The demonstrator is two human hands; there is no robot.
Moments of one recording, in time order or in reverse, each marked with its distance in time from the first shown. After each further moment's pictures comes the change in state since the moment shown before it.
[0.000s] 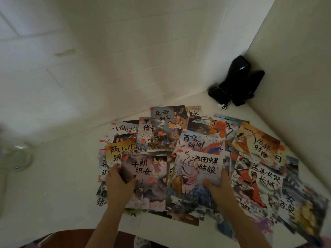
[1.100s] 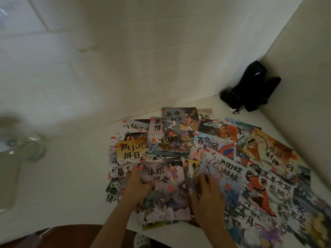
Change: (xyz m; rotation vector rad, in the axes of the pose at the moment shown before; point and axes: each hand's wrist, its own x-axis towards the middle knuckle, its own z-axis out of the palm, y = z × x) left_hand -0.011 0.016 -0.004 -0.258 -0.350 -0.040; right_hand -0.032 0.010 0.068 -1.050 0.155 -0.262
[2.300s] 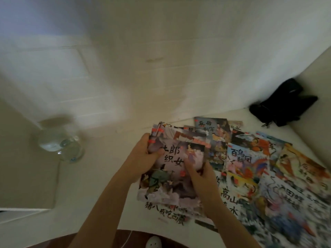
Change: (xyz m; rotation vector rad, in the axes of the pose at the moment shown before) left_hand 0.010 0.073 -0.151 -0.062 -0.059 0.276; right_hand 0.019 -0.185 -0.042 1.051 -0.193 0.085
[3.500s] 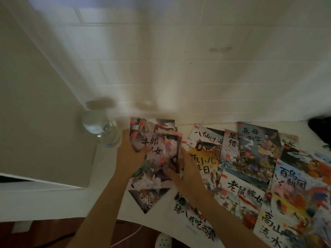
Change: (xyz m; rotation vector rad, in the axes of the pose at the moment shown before) left_hand 0.009 -0.105 -0.094 0.068 0.592 0.069; right_hand 0.034 0.038 0.126 -0.392 -0.374 -0.460
